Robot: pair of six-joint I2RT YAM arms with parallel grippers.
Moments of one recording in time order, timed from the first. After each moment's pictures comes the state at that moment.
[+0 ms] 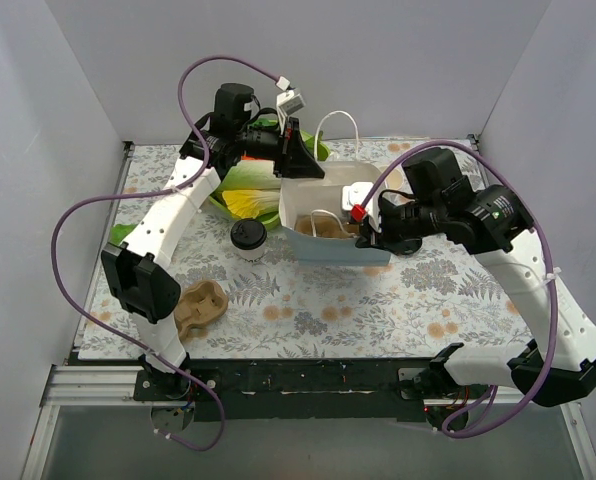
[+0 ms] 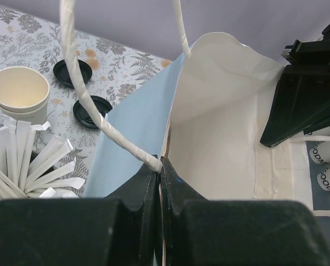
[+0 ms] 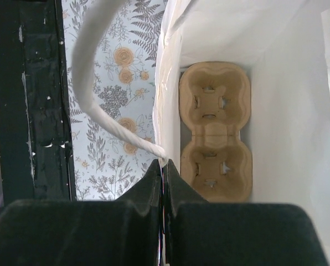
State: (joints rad) left arm -0.44 1.80 1.96 -0.55 1.14 0.01; right arm 0.70 1.24 1.72 -1.26 -0.52 -0.73
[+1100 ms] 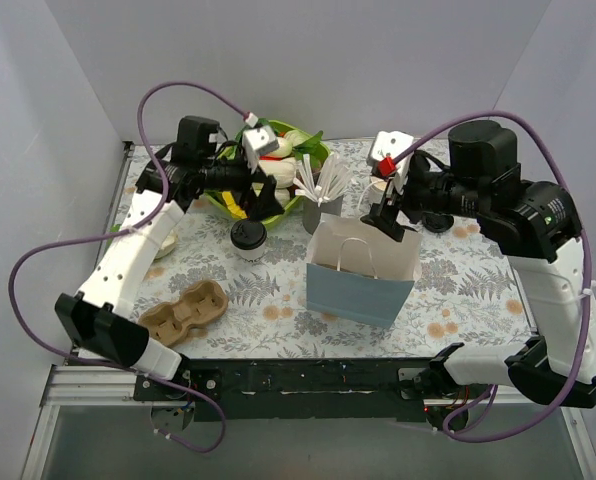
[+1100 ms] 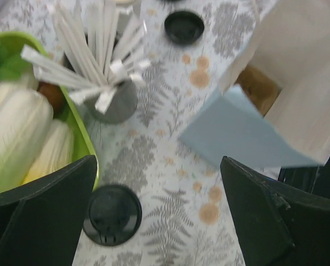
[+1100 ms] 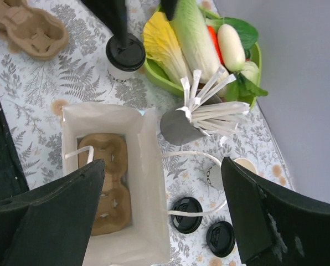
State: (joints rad) left arm -0.39 1.53 1.73 -0.78 0.74 0.33; right arm 0.67 1.27 1.96 -1.18 -0.35 -0.56
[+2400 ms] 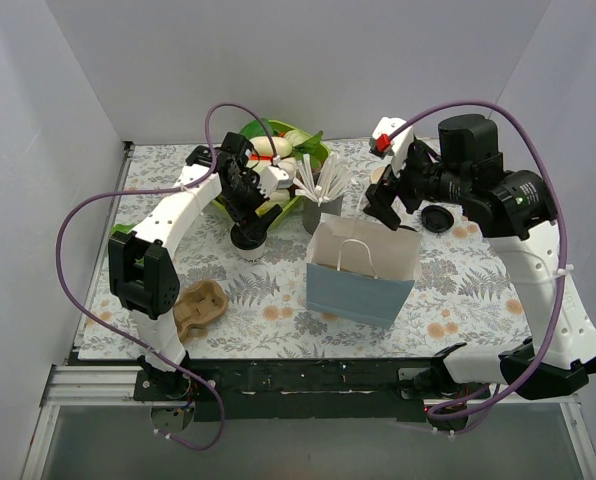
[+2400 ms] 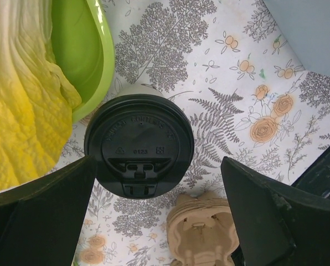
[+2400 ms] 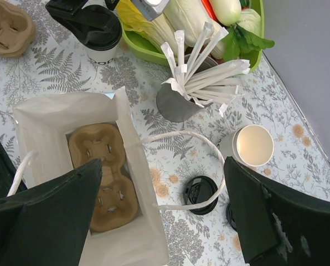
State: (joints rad) left arm -0.39 1.83 1.73 -1.15 0.32 0.58; right arm 0.52 1.29 1.86 -1.11 -0.35 -0.47
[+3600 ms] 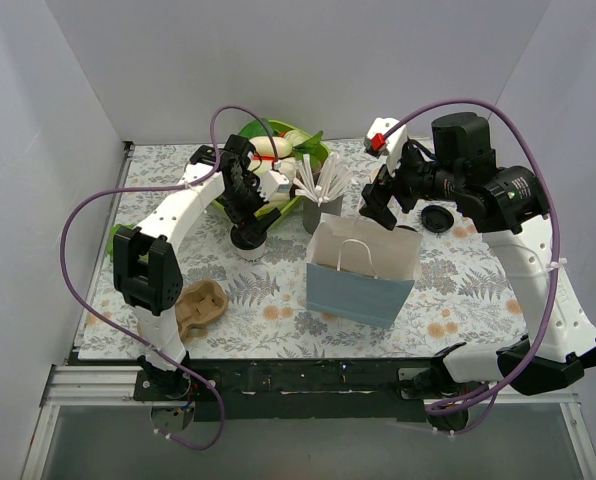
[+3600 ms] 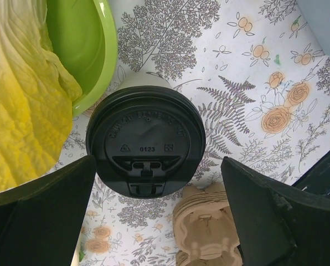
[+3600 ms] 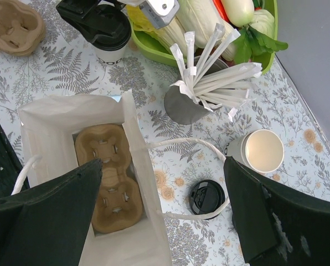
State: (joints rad) left arm -0.39 1.86 1.74 -1.19 0.27 0.61; right arm 0.52 1.32 1.85 -1.11 -0.39 -0.47
